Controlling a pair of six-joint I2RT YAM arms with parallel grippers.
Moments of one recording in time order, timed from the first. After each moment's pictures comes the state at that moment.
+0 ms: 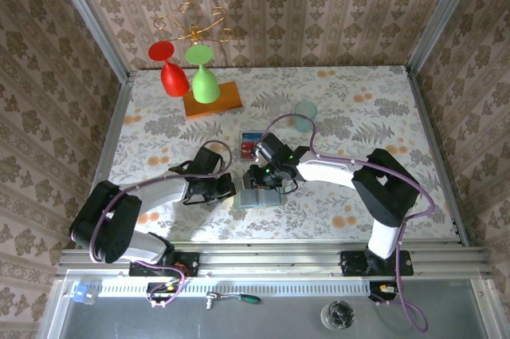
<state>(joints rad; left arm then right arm) -0.59 1.41 0.57 -0.26 0.37 -0.82 0.80 1.80 1.08 -0.28 -0.39 0.75</state>
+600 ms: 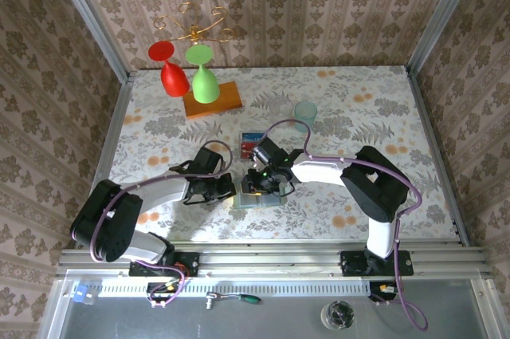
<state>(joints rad) -0.59 1.41 0.57 -0.27 0.37 -0.82 0.81 1.86 1.08 -0.25 -0.42 0.79</state>
